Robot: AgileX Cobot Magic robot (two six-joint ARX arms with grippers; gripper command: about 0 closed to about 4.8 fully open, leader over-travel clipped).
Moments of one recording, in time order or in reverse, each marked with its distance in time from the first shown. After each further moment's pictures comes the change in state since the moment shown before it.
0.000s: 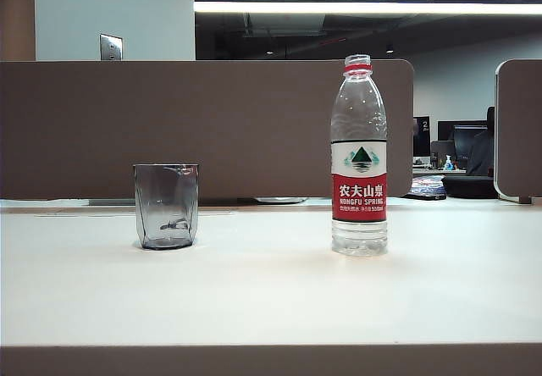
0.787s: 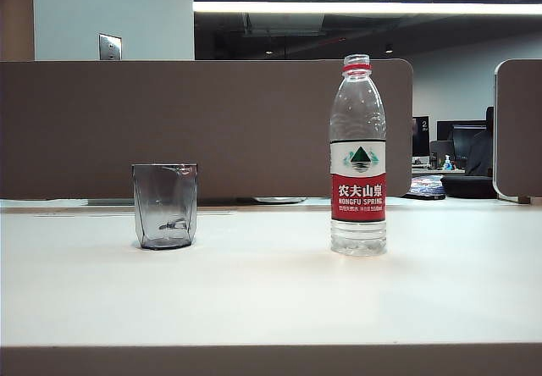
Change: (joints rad) left arm -0.203 0.000 0.000 0.000 -0.004 0.000; right arm 0.000 0.000 0.000 0.000 -0.160 0.252
